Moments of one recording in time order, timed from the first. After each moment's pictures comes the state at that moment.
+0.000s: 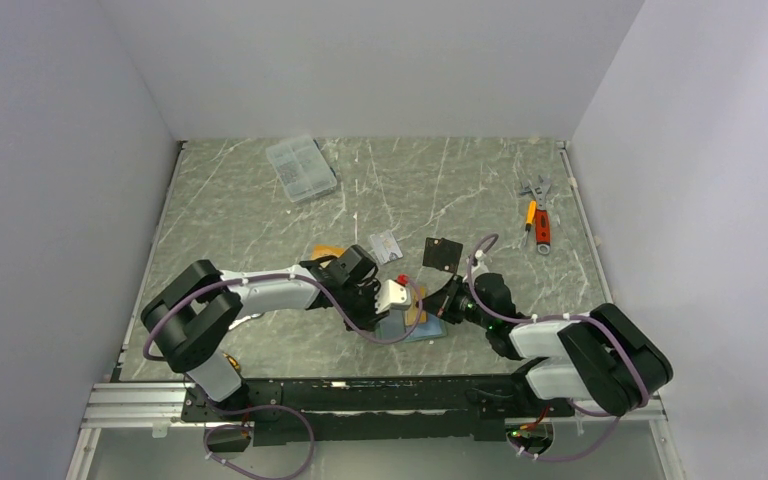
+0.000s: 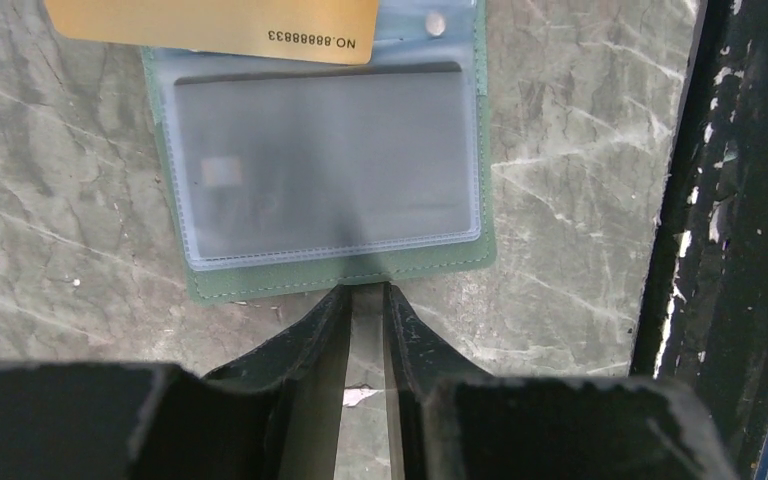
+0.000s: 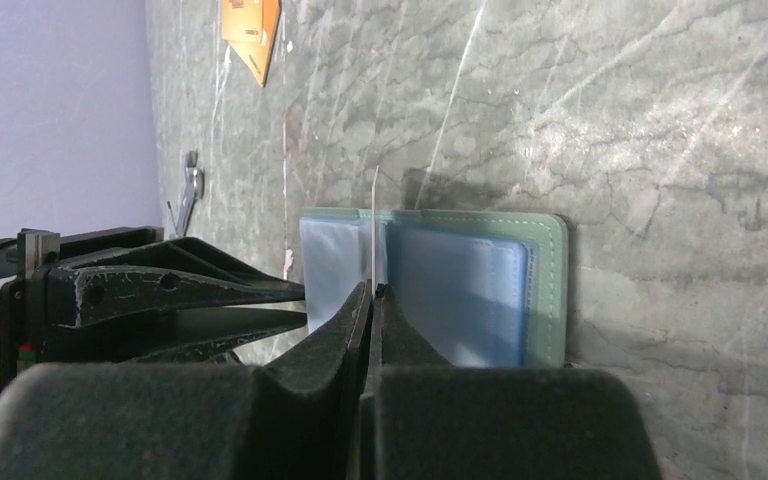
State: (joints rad) left arm -0.87 1.62 0.84 -0.28 0.45 0.50; right arm 0.51 1.30 0.11 0.71 -0.31 0.97
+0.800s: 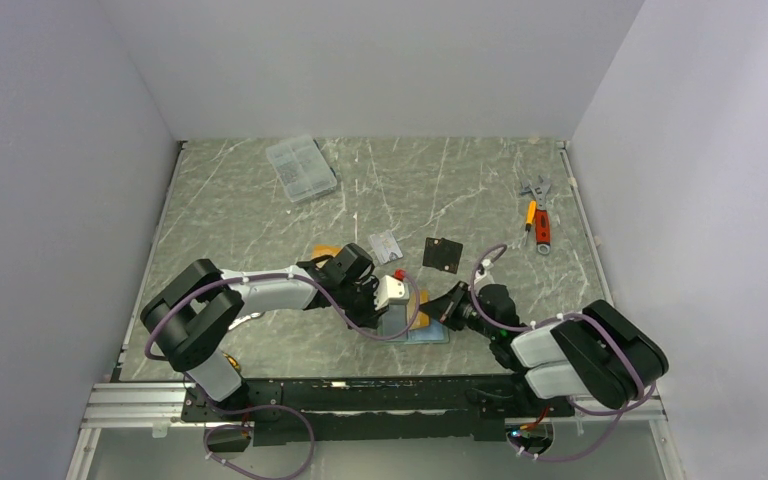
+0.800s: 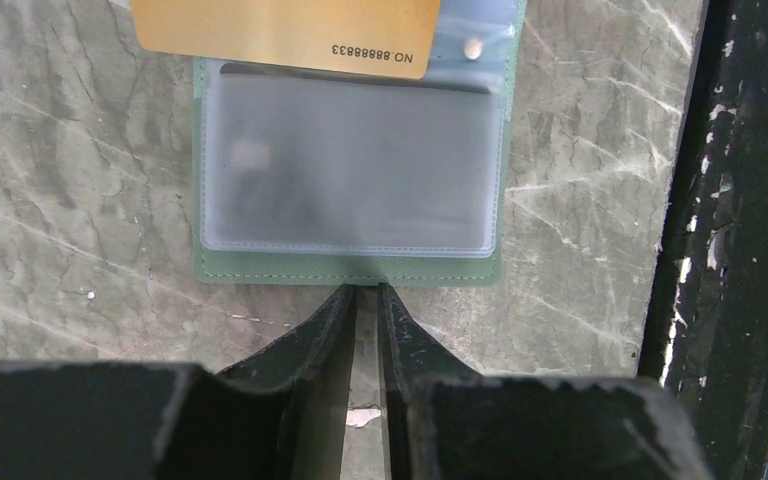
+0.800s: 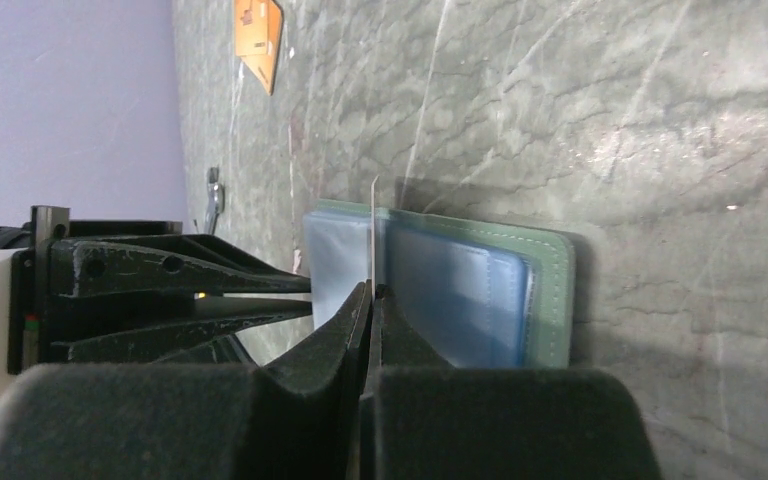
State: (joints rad) left arm -0.84 1.62 0.80 -0.18 0.50 0.46; right arm 0.53 1.35 0.02 0.91 -0.26 1.07
